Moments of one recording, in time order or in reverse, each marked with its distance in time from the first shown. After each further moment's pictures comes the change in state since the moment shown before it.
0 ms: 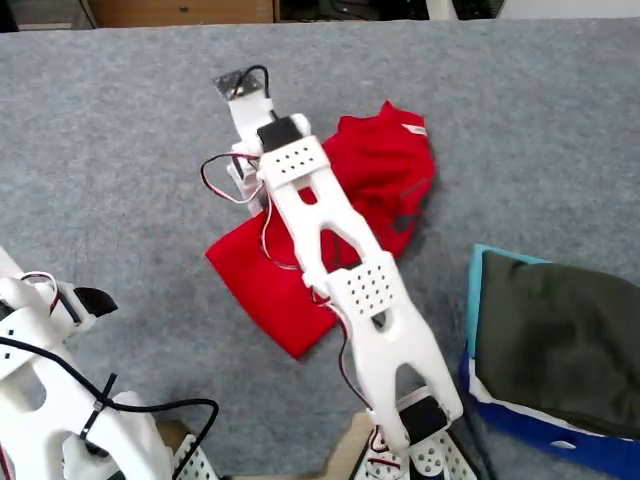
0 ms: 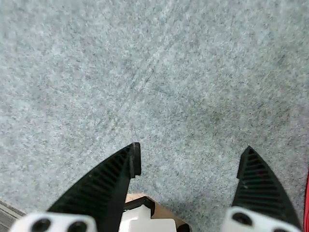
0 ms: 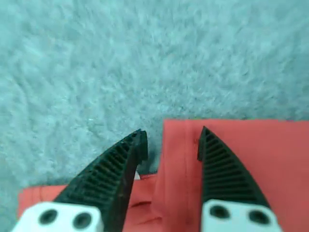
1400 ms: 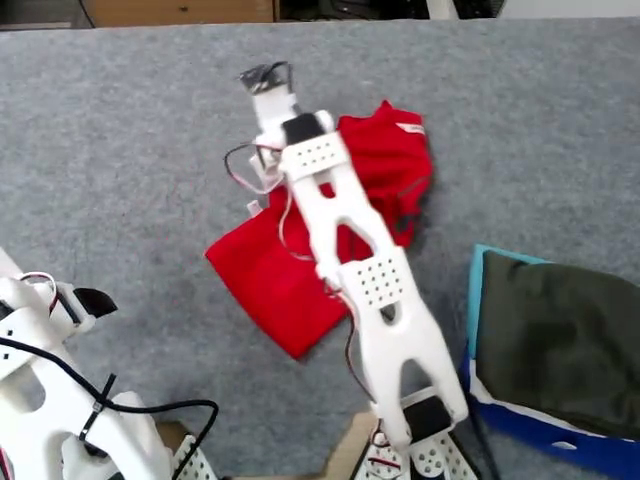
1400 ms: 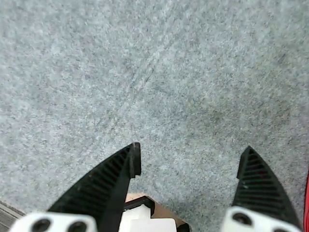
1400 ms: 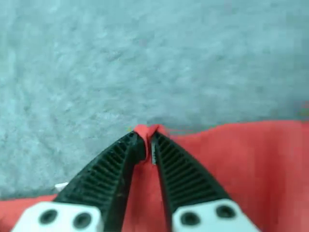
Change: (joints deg) left arm 0.8 0.0 0.1 0.0 0.0; right arm 6.1 2.8 -5.5 -1.1 2.3
